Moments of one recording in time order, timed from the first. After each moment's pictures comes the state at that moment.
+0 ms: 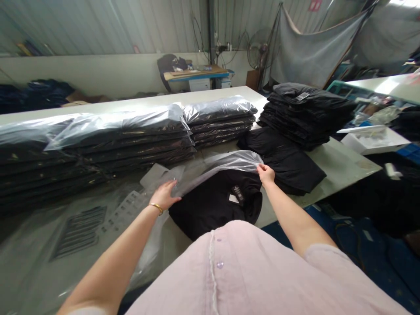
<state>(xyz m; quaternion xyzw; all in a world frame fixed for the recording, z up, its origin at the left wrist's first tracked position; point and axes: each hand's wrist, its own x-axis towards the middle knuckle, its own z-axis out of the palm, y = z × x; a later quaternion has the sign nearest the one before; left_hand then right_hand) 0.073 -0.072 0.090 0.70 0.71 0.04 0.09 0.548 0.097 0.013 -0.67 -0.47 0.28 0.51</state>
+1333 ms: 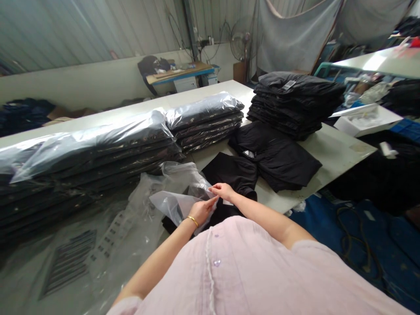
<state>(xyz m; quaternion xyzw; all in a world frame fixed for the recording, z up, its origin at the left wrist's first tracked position) 0.238 -0.049 0.042 0.69 0.58 0.24 0.35 0.402 0.036 0.010 -0.46 -0.58 0.58 0.32</state>
